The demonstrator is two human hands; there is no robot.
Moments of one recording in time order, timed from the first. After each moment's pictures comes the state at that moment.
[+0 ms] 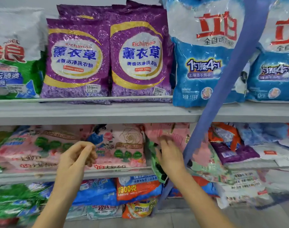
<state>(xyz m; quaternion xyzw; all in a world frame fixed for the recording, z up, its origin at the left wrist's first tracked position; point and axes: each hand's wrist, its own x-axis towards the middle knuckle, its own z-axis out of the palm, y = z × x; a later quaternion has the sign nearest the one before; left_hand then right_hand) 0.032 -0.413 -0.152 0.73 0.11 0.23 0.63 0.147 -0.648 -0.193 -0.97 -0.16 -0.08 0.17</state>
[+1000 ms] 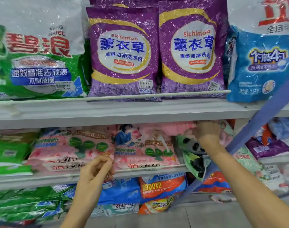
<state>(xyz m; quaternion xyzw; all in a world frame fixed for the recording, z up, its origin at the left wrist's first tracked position) 0.008 -0.327 -0.189 0.71 0.12 0.14 0.68 0.199 -0.608 -0.159 -1.00 0.02 -0.02 0.02</state>
